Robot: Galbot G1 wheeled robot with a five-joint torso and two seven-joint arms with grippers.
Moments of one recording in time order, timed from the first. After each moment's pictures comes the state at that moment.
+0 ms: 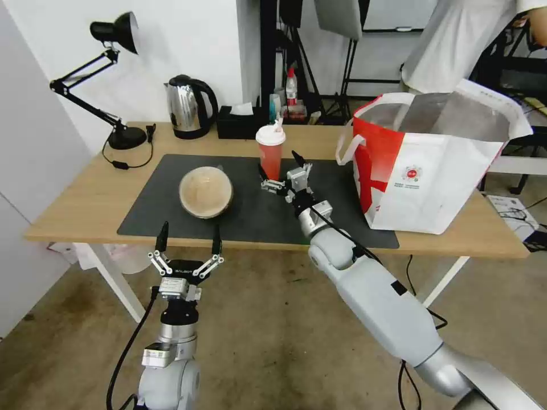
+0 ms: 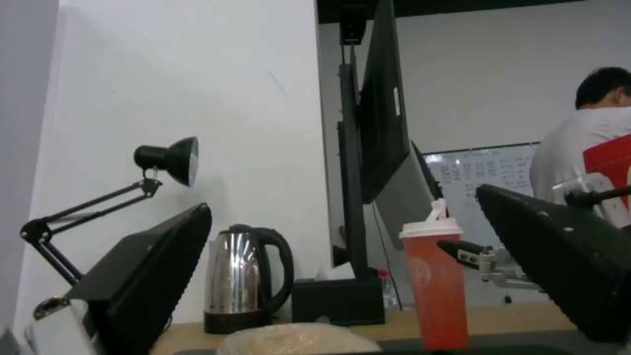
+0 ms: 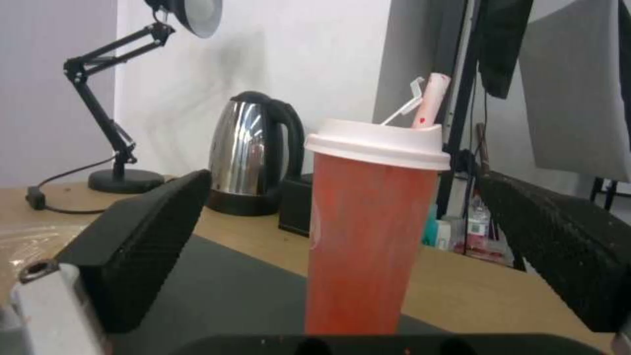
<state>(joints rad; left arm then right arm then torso) 1.54 -1.59 -0.53 -1.92 -0.05 -0.75 0.13 -0.63 1.27 -0.14 1.44 0.30 0.23 0.14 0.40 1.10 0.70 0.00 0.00</state>
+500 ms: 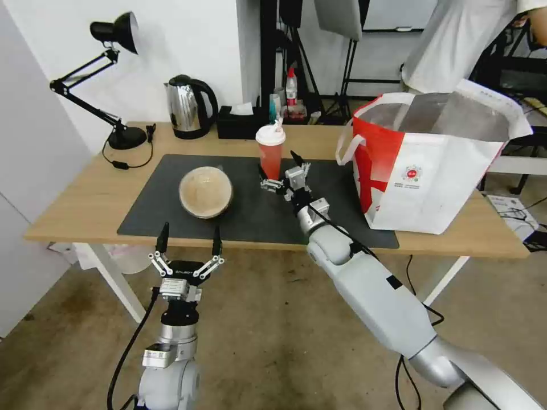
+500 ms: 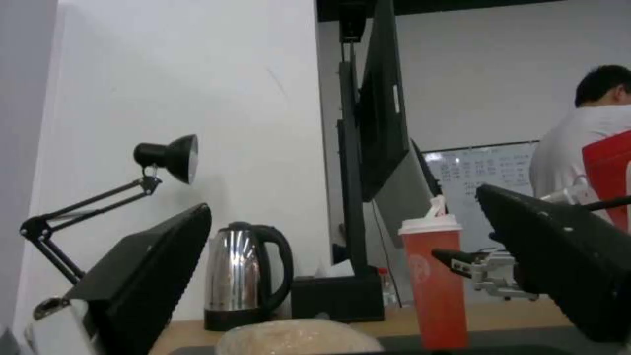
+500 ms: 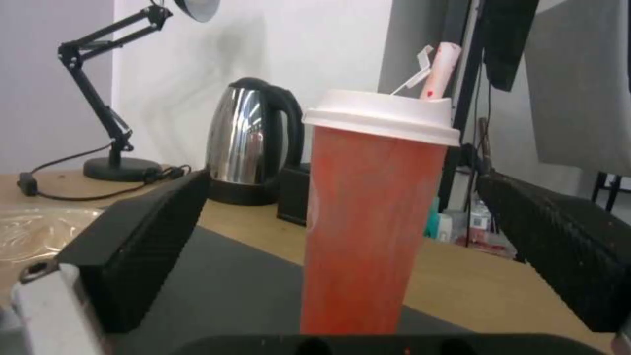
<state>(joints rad) 1.54 -1.59 -0.53 -1.91 -0.05 -0.75 0.13 -0.61 1.29 -0.15 1.38 0.30 0.25 0.12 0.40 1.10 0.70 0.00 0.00</state>
